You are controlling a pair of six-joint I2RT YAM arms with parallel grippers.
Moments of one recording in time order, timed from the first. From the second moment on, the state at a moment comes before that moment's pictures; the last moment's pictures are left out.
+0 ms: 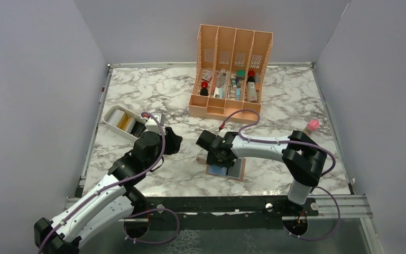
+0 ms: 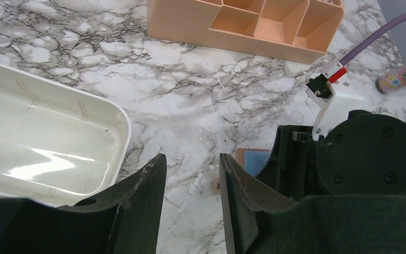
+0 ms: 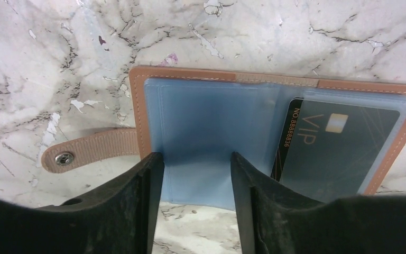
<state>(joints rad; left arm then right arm) -0.71 0.65 0.54 -0.27 -0.26 -0.51 1.05 1.77 1.12 -0.68 0.29 1.20</state>
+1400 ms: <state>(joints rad) -0.71 0.85 0.54 -0.16 -0.09 -0.60 1.06 1.52 0.89 -0.40 0.27 0.96</state>
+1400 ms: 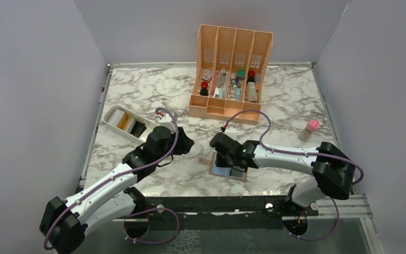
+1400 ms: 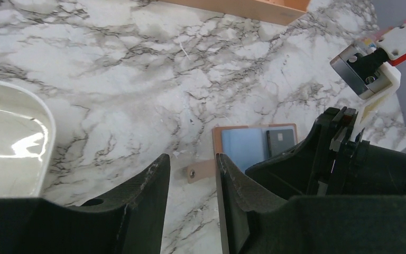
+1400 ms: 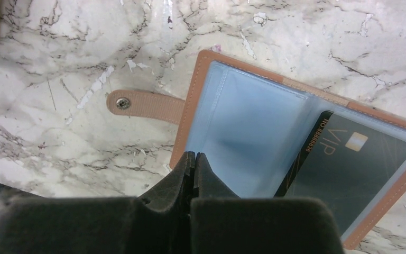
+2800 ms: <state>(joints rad) -0.71 0.95 0.49 -0.05 0.07 -0.72 1.06 1.64 0.96 -0.60 0.33 1.11</state>
